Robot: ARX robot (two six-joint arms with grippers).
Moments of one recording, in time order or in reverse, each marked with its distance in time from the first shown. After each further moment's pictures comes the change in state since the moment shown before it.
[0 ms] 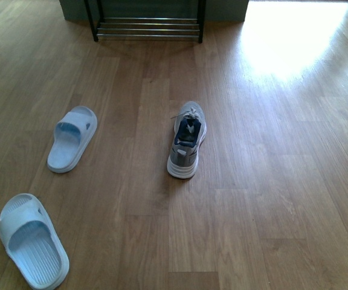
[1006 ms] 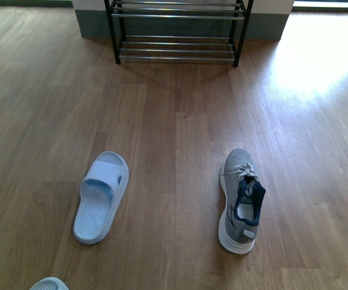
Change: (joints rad) left arm 0.000 -0.001 0.000 0.000 -0.005 -0.001; right arm 0.000 0.000 0.000 0.000 -0.004 0.000
